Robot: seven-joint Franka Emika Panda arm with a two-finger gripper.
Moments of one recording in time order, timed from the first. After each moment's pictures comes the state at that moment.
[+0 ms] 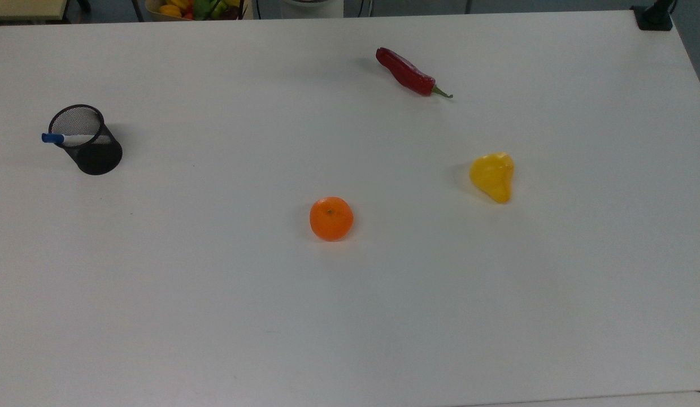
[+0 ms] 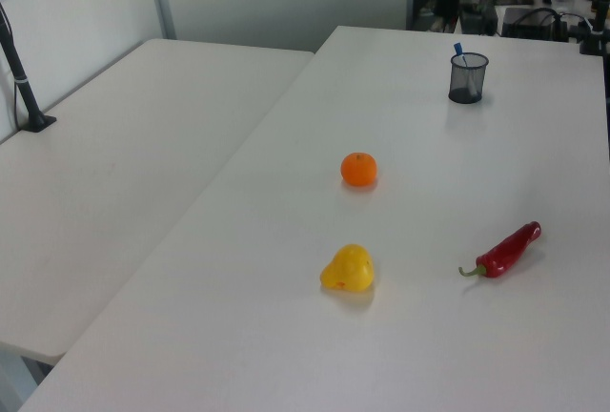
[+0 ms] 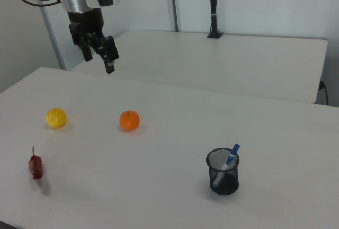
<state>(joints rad) -0.04 -0.06 -0.03 -1.58 0.10 1.62 0.11</state>
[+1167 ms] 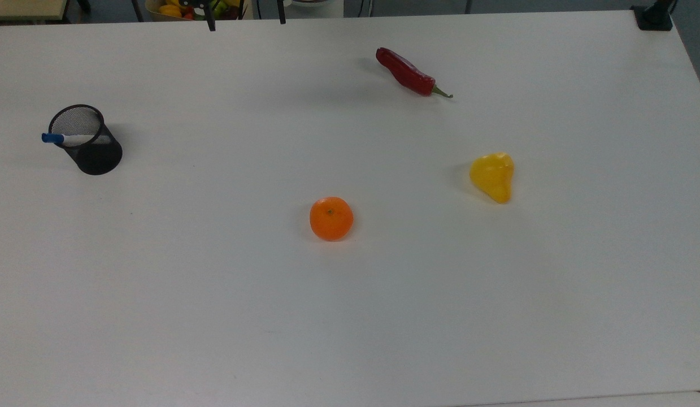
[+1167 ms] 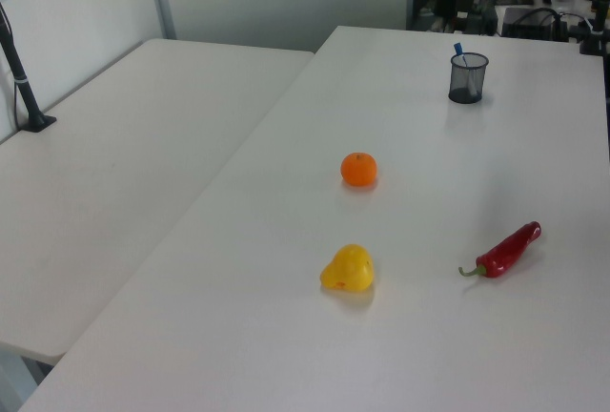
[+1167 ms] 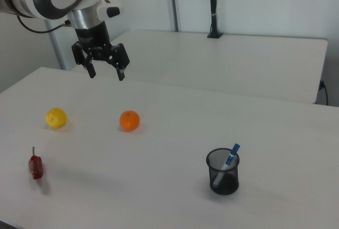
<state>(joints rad) 0.05 -0.02 -0.05 -1.67 0.01 1.75 -0.23</state>
